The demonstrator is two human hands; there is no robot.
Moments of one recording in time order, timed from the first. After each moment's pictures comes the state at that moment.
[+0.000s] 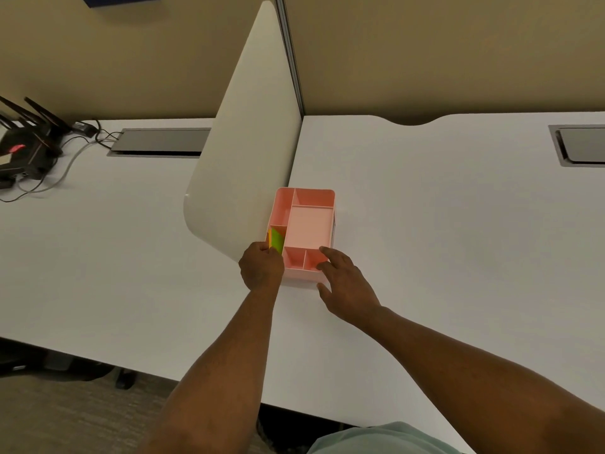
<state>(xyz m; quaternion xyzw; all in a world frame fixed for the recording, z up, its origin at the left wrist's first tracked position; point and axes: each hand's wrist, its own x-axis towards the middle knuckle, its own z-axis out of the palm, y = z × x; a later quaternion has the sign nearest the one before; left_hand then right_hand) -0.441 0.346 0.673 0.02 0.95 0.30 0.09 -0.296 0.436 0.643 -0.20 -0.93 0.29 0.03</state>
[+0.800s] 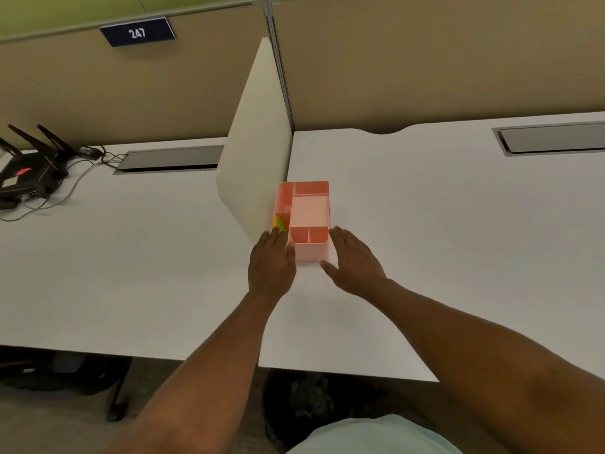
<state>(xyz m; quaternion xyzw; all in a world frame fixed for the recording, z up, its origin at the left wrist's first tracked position) -0.395 0.264 0.695 0.41 0.90 0.16 0.03 -0.258 0.391 0.684 -0.29 -0.93 0.23 0.04</state>
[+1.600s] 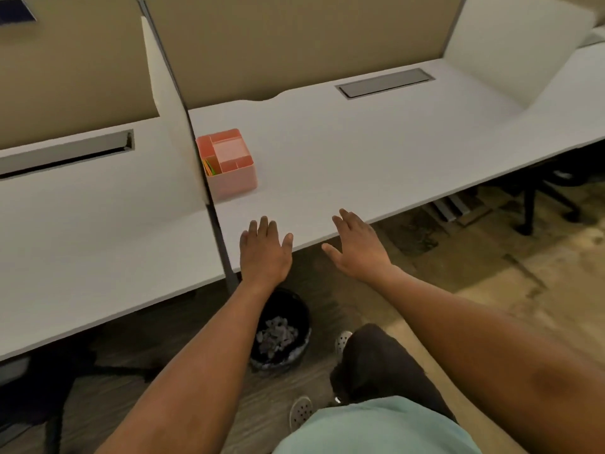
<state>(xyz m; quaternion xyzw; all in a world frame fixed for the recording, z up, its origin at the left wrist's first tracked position) -0.240 0.068 0.713 0.58 0.80 0.11 0.10 -0.047 0.127 0.723 -0.52 -0.85 0.11 0.03</state>
